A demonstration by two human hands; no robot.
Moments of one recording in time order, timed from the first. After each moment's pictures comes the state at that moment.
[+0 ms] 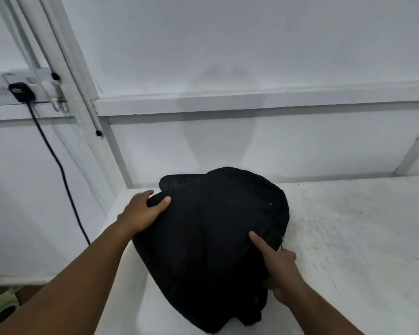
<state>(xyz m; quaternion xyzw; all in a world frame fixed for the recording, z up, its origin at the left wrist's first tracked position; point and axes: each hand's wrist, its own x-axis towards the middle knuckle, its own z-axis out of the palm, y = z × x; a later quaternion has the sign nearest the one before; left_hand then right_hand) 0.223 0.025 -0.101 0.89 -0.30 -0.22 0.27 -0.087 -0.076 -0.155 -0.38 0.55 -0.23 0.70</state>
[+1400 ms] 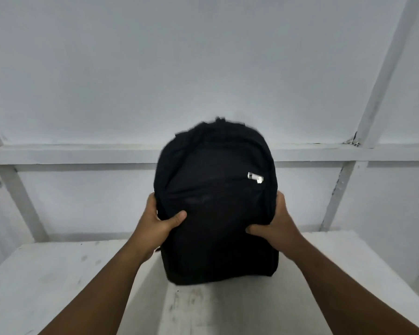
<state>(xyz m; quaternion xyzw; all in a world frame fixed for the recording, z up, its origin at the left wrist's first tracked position) -0.008 -0.204 -0.037 0.62 -0.38 -0.26 0.64 -0.258 -0.365 -0.037 -0.74 0.34 -0.35 0.46</state>
